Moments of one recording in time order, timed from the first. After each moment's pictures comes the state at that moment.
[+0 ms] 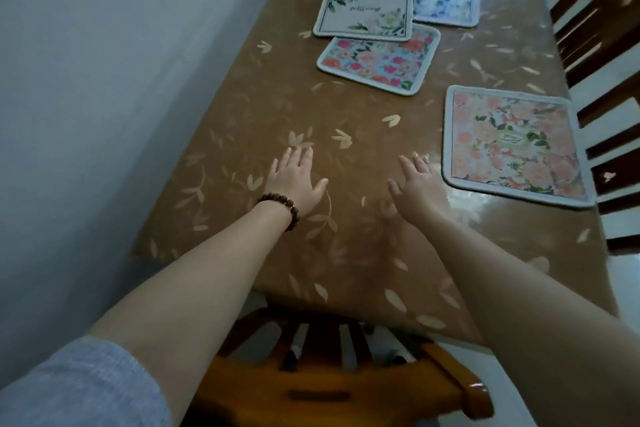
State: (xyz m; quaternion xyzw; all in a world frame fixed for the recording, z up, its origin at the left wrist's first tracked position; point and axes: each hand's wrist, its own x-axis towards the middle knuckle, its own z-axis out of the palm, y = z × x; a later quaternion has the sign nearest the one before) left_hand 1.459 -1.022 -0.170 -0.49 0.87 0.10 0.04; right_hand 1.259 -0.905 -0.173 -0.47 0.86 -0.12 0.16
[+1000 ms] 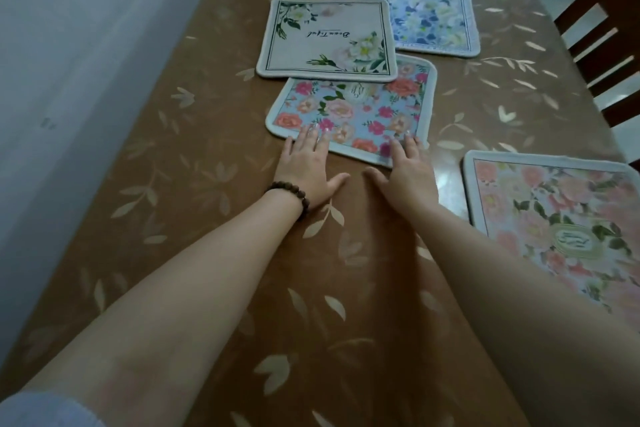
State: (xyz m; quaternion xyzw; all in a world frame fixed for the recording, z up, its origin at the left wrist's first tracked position) left_hand 1.245 -1.280 -0.264 -0.37 0.93 0.07 0.00; right_hand 1.095 -1.167 -0.271 -0.44 0.88 -0.14 0.09
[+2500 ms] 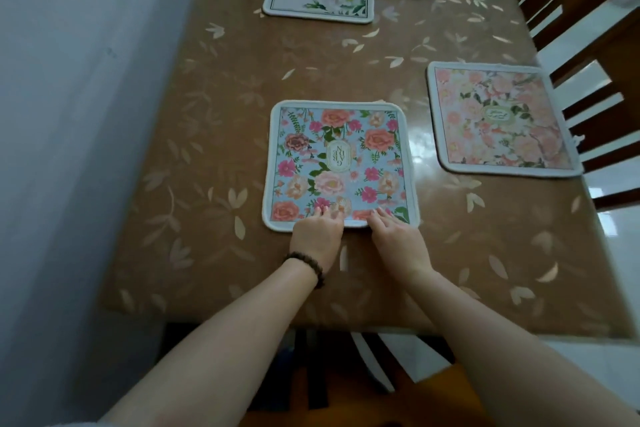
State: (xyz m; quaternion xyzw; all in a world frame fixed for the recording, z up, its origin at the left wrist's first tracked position) left_hand 1.458 -0.985 -0.232 -0.32 0.94 0.05 0.07; right_hand 1.338 -0.874 -0.229 -0.58 0.81 -0.07 0.02
